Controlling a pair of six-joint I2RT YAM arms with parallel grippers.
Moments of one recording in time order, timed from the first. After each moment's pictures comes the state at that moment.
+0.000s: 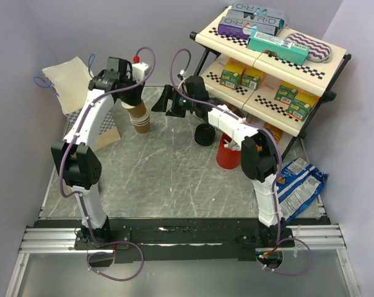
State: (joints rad) left arm -0.20 1.91 1.96 -0.84 0.24 0.26; right arm 0.55 2.16 1.91 -0.19 -0.47 0.71
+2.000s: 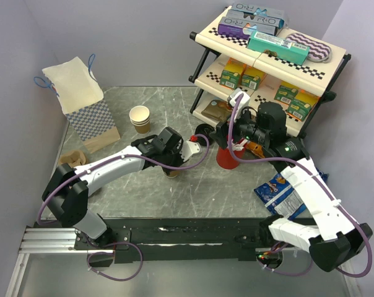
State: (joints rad) left arm -0.80 1.54 1.14 -0.56 0.13 0.34; right arm 0.42 1.07 1.19 -0.44 -0.36 -0.18
